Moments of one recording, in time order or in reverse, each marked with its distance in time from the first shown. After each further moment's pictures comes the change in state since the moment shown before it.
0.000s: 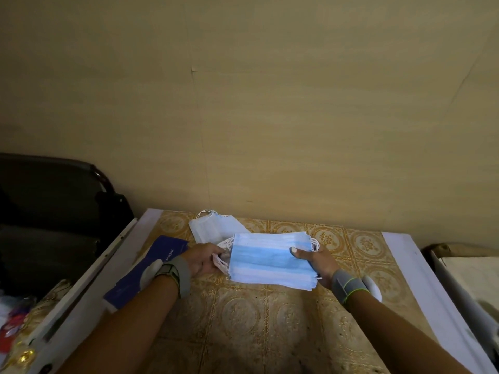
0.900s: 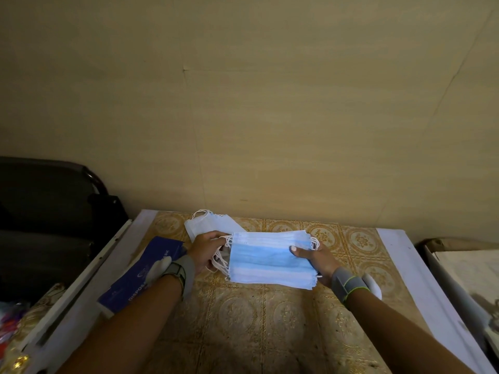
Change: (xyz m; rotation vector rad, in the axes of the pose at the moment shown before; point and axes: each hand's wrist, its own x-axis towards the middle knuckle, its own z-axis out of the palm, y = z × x) left_hand -0.009 0.004 0.014 0.286 0.182 0.383; right_hand 0.006 0.007 -0.014 0.011 -0.008 0.018
